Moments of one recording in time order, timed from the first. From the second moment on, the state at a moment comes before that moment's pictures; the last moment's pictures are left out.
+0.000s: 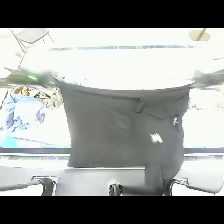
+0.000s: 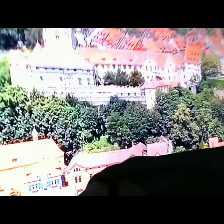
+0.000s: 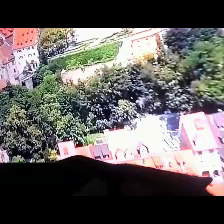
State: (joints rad) left arm 0.07 -1.49 1.51 0.96 -1.15 -1.39; right arm -0.27 -1.49 1.68 -1.27 1.34 1.59
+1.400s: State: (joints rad) left arm 0.14 -1.95 1.75 0.92 -1.64 -1.33; right arm -0.28 -1.74 1.59 -1.36 1.64 1.59
